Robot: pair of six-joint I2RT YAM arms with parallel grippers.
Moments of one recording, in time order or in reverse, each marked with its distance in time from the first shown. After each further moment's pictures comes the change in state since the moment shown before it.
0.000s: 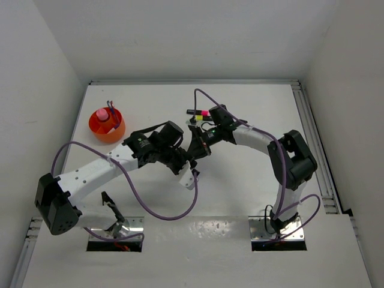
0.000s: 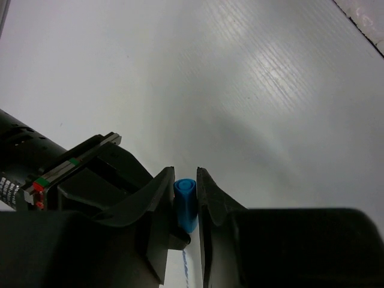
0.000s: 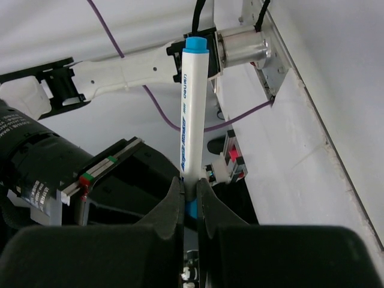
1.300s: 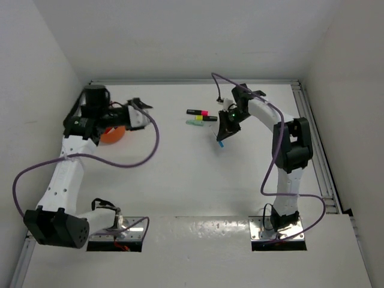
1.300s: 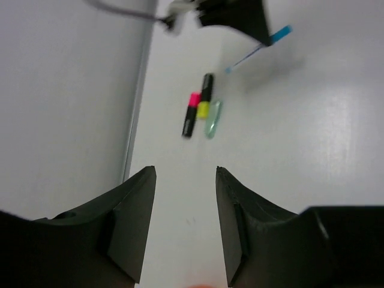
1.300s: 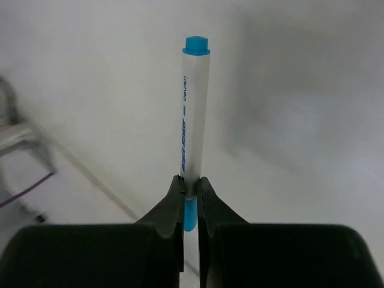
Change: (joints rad) left arm 0.803 -0.121 0.145 0.111 0.425 -0.309; right arm -0.281 0.222 0.448 -0.723 0.821 -0.872
